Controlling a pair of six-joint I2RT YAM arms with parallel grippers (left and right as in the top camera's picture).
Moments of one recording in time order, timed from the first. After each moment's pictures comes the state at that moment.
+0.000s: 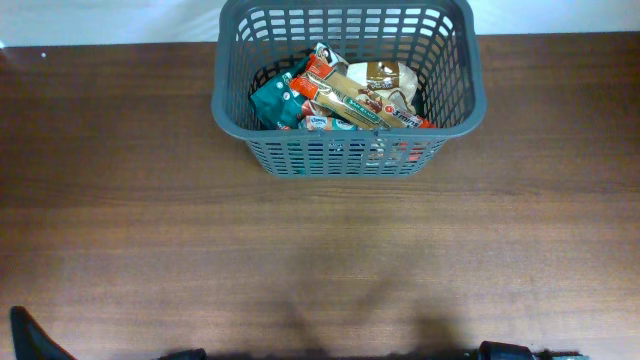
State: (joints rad) left arm 0.17 0.53 1.76 -1.13 -0.32 0.06; right arm -0.17 0.15 1.38 -1.59 0.10 0.17
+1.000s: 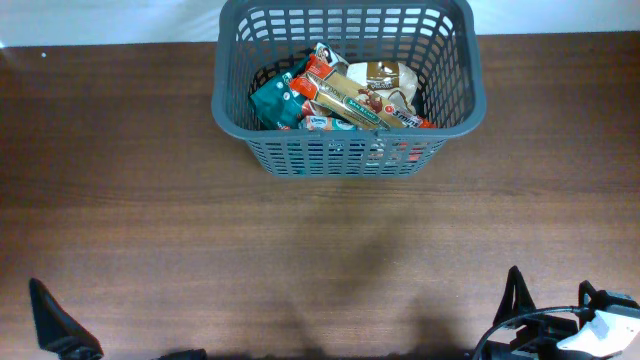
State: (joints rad) left arm 0.13 0.53 1.64 -1.14 -0.40 0.06; right arm -0.22 0.09 0.91 -1.08 -0.07 0.15
